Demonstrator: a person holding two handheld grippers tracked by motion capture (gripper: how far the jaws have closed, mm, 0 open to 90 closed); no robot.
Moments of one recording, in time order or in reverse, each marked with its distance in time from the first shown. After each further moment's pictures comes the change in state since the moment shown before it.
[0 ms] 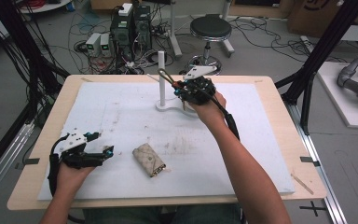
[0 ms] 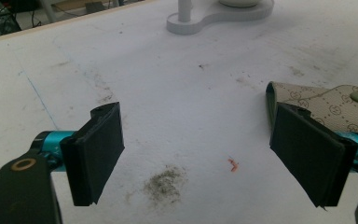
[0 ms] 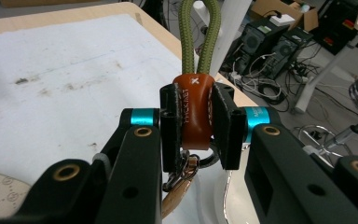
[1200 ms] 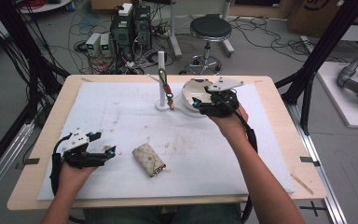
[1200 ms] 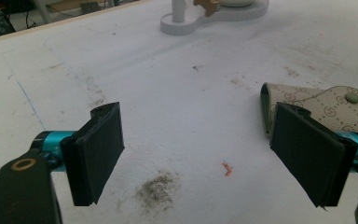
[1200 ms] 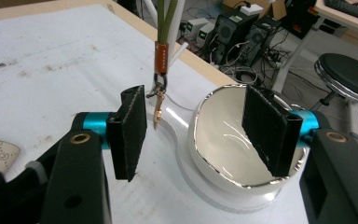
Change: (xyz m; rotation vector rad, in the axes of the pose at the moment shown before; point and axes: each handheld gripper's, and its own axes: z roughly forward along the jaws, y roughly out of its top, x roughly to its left) left arm -0.003 0.002 0.004 0.002 -0.014 0.012; right arm -0.008 -0.047 -0.054 -0.007 -0.097 0.085
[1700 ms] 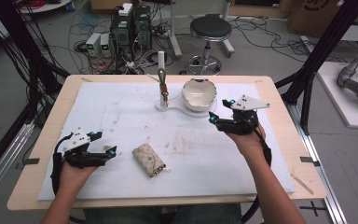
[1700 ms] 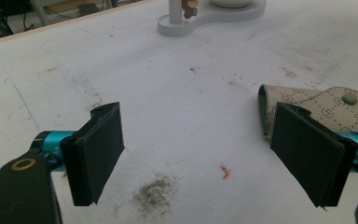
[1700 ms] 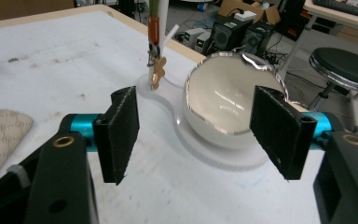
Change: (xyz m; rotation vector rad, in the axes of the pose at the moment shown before) left arm -0.001 0.001 0.002 -0.001 -0.008 0.007; right arm -0.009 -0.058 -0.039 -0.064 0.002 0.062
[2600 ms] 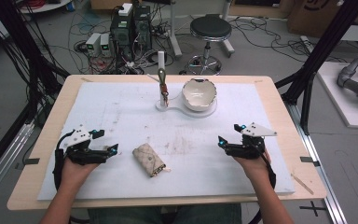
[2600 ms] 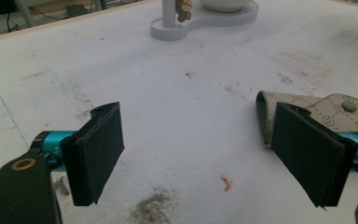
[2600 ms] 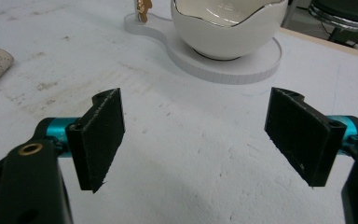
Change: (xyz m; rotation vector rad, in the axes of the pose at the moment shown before) left arm 0.008 0.001 0.009 -0.011 -0.051 -0.012; right arm 0.001 -0.091 -0.009 0.052 -0.024 0.126
